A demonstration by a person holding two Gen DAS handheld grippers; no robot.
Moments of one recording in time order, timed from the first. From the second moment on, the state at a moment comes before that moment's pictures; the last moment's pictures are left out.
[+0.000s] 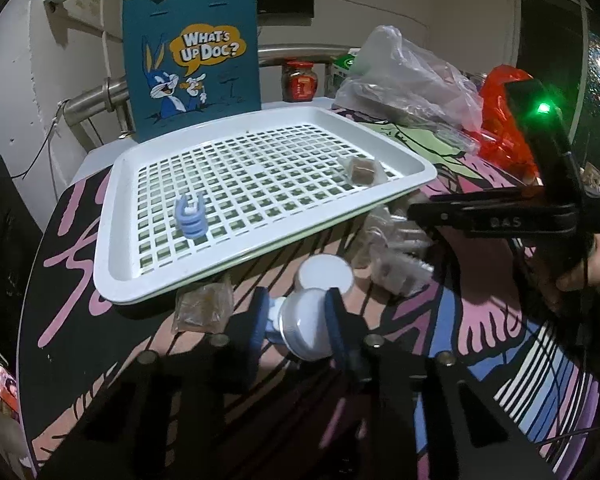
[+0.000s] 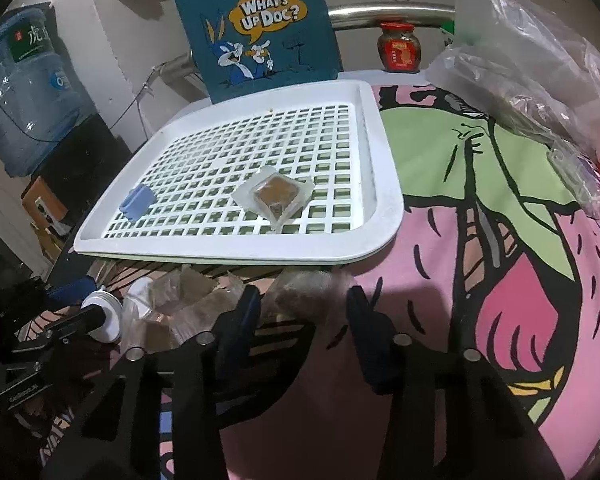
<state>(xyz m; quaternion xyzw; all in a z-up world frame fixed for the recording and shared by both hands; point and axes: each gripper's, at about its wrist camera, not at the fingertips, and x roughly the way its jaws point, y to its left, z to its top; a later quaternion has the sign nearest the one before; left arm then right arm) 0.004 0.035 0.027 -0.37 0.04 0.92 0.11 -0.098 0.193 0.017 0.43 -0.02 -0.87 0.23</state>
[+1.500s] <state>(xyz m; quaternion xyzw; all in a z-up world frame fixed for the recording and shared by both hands) 0.027 0.059 0.035 -0.33 0.08 0.92 0.18 -0.073 0.208 0.027 0.40 -0.06 -0.88 0.25</state>
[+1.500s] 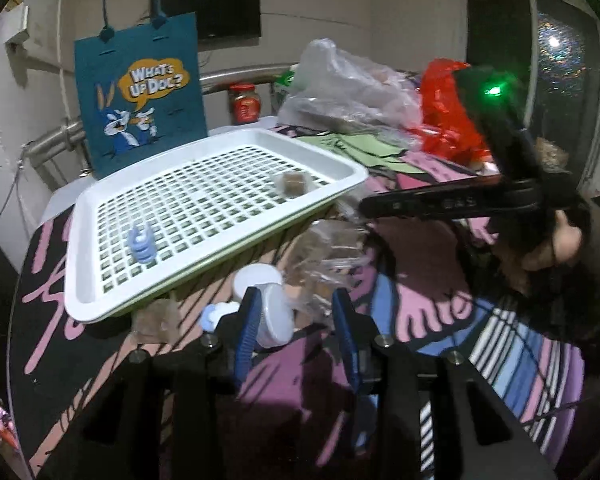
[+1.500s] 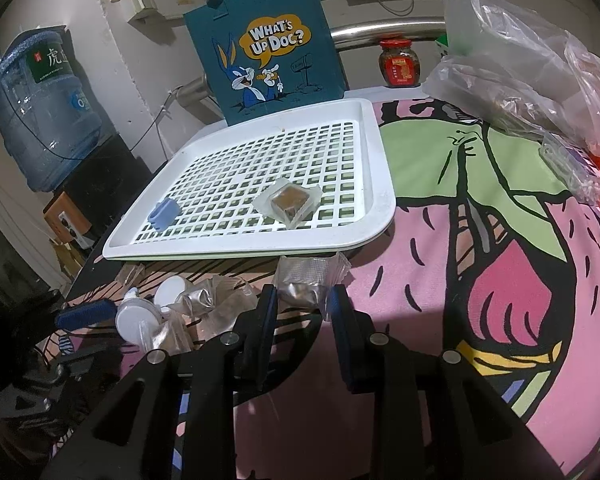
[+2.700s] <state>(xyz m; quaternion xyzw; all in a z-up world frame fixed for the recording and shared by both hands) -0.026 -0.014 0.011 -0.43 0.00 0.90 0.03 -0.072 0.207 0.026 0.40 -0.06 -0.88 0.25</state>
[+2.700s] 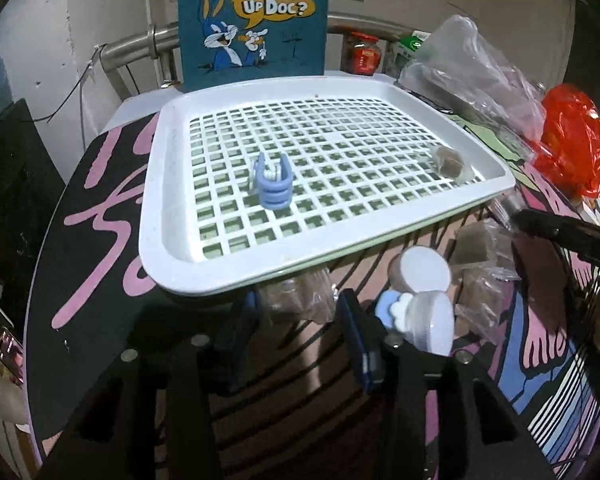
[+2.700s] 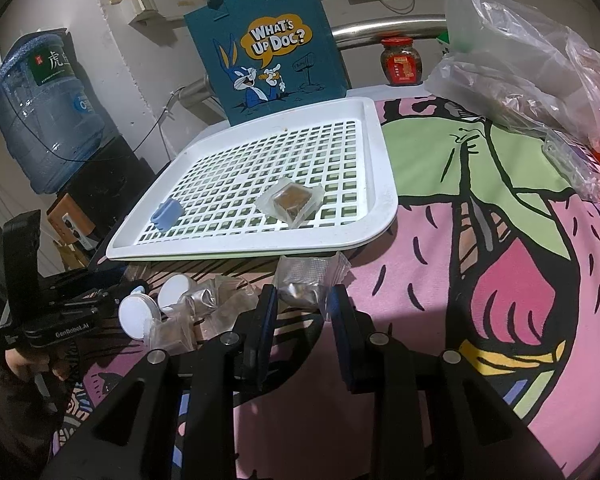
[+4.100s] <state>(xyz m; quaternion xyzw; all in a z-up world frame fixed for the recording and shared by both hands) 0.019 -0.007 0.039 -0.33 0.00 0.94 0.03 -0.047 0.212 0.045 0.33 -0.06 -0.90 0.27</state>
